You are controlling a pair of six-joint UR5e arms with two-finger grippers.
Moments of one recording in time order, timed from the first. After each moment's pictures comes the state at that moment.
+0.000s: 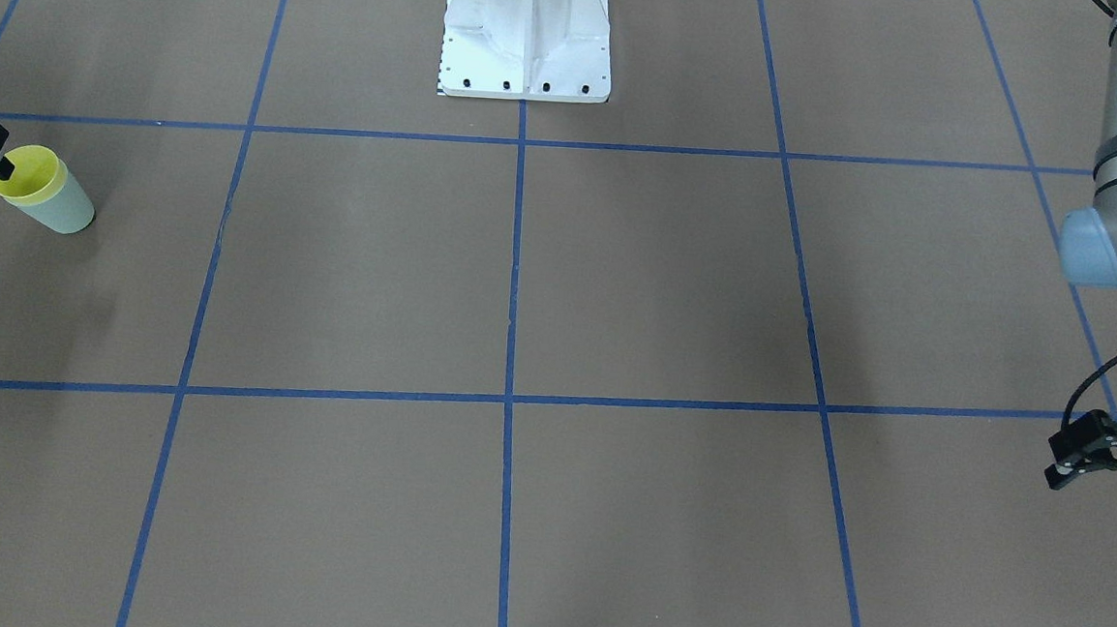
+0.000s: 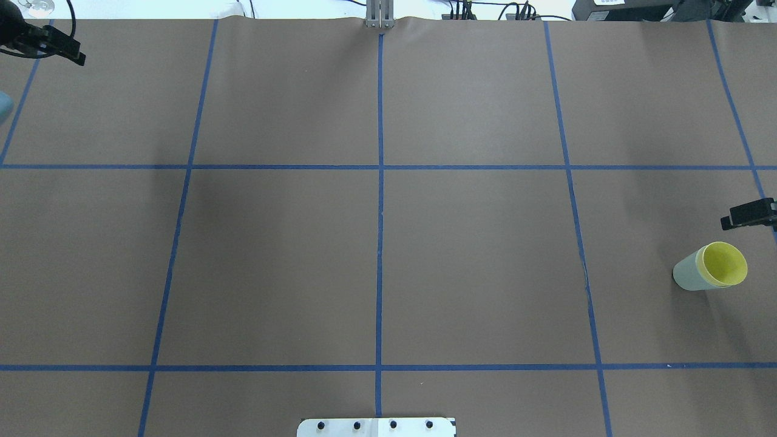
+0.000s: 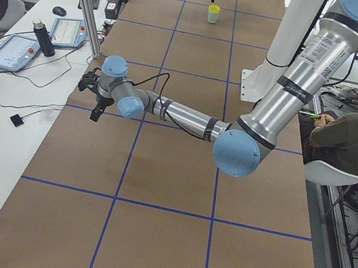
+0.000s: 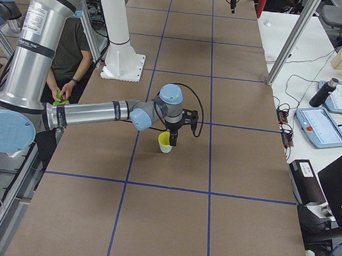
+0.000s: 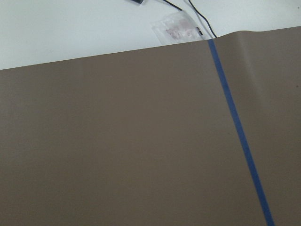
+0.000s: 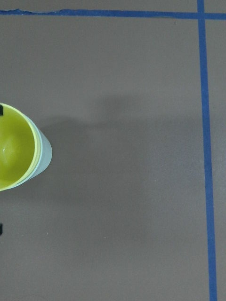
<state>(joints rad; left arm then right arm) -1.29 -2.02 -1.25 -2.06 -2.21 -0.43 1.13 -1.81 1.95 -1.13 2.24 0.71</state>
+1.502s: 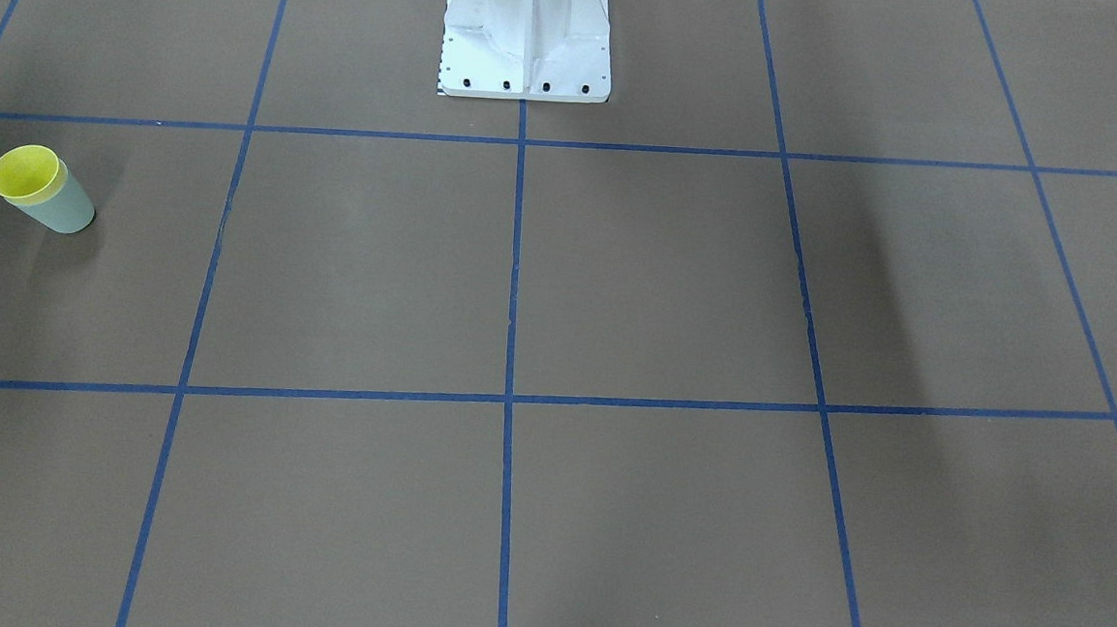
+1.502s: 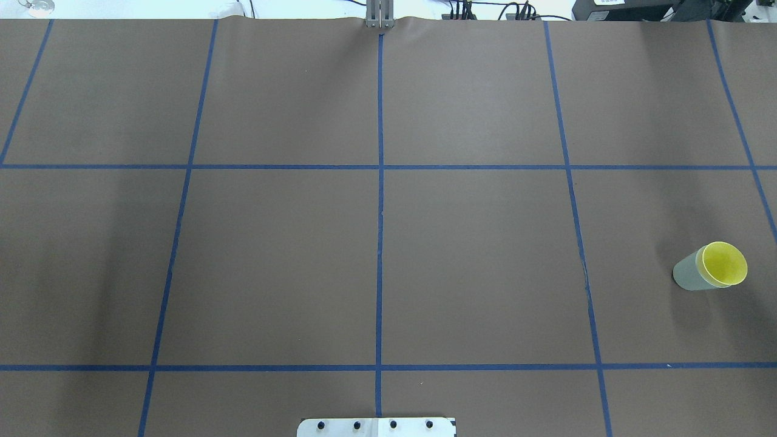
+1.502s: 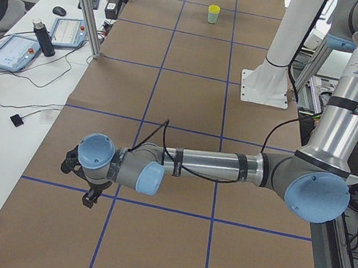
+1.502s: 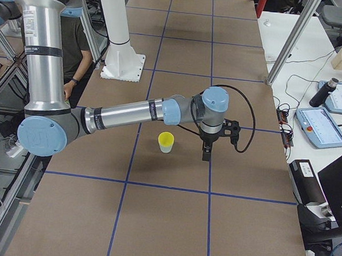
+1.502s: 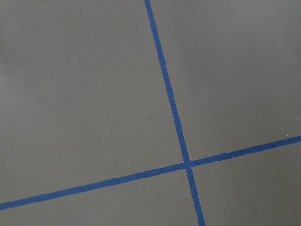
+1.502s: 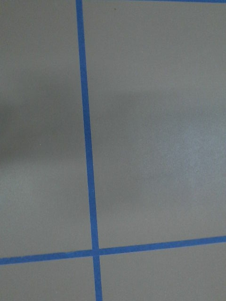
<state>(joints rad) -1.64 -1.62 -1.46 -1.80 -2.41 0.05 1.47 -1.51 1.76 -1.61 2.32 0.29</state>
